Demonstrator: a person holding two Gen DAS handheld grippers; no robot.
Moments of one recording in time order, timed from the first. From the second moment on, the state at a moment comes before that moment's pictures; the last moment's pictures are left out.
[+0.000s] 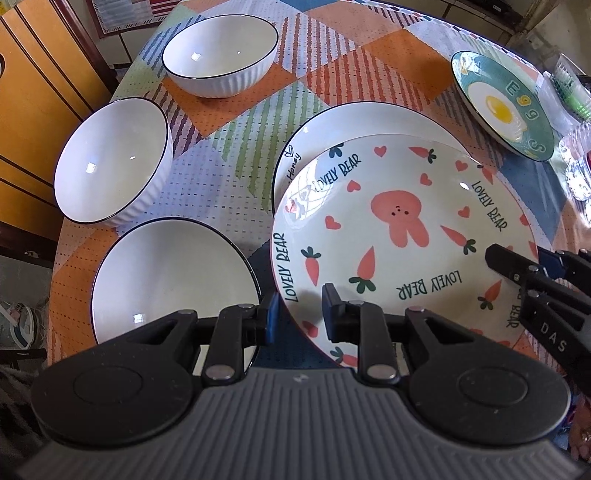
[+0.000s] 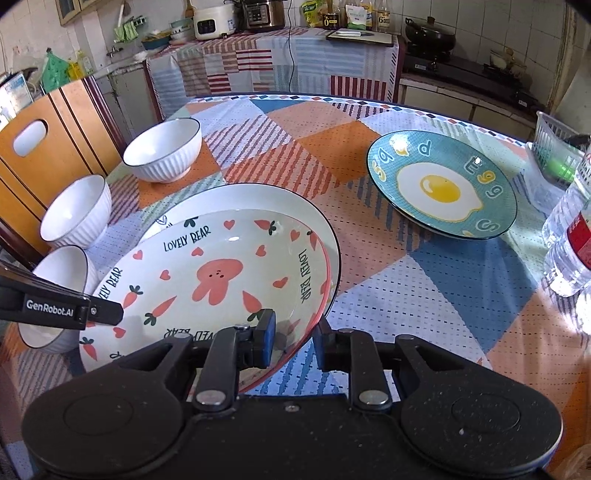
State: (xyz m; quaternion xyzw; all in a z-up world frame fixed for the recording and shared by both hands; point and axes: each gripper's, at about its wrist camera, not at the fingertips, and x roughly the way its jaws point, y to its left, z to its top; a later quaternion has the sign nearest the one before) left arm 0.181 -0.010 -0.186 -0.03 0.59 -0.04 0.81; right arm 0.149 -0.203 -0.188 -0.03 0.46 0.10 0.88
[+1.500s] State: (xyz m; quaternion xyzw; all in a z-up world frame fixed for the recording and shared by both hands) left arm 0.218 -0.064 -0.091 0.10 0.49 -0.14 0.85; right arm 0.144 -0.233 -0.103 -0.07 0.34 0.06 0.94
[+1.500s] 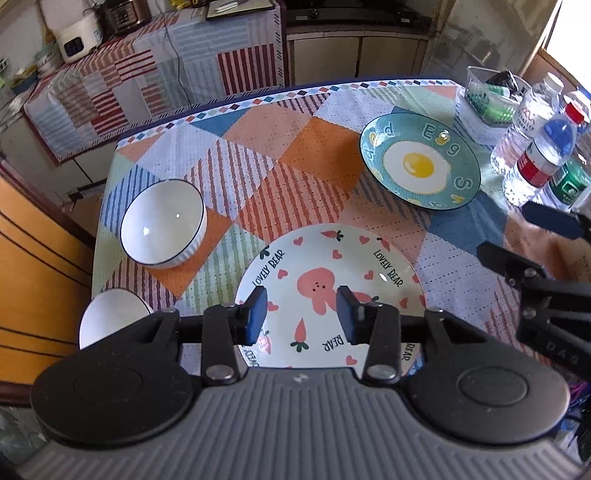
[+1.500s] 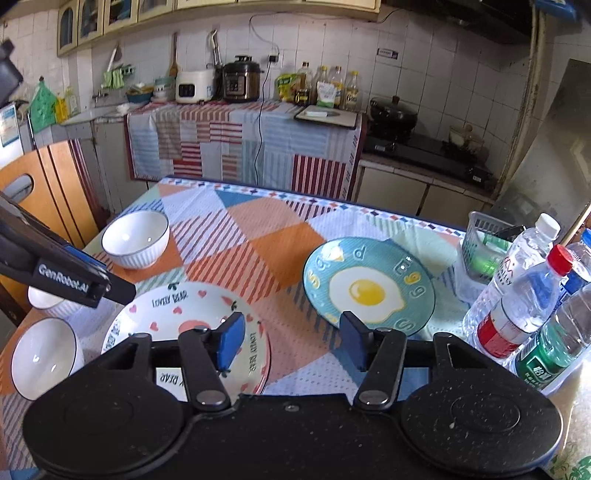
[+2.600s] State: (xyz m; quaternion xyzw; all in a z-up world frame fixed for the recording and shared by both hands) left arm 0.355 -0.135 -0.188 -0.02 0.48 -0.17 0.86; right arm 0.251 -0.370 -0.246 0.19 0.34 -0.09 0.92
